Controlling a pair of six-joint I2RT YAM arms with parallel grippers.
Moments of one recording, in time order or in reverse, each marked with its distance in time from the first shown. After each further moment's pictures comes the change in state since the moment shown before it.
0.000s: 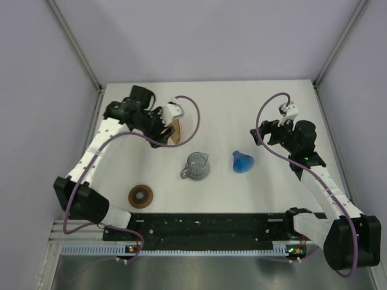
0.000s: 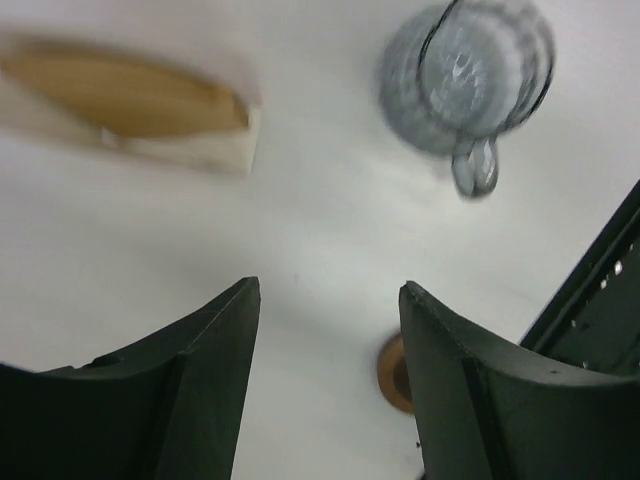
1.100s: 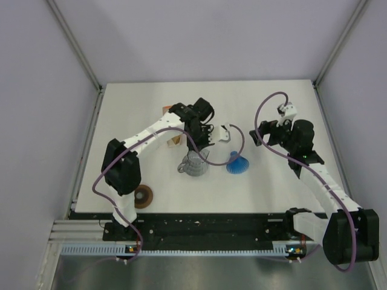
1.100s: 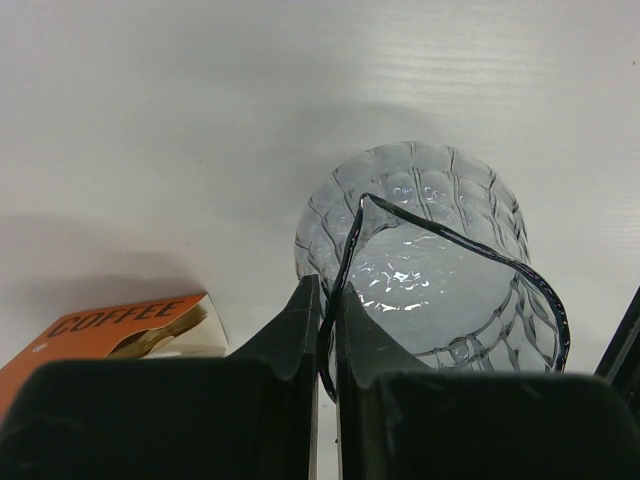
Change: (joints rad) left arm -0.258 0.327 0.108 0.031 -0.111 0.108; right arm -0.005 0.044 0.000 -0.001 -0.008 0.005
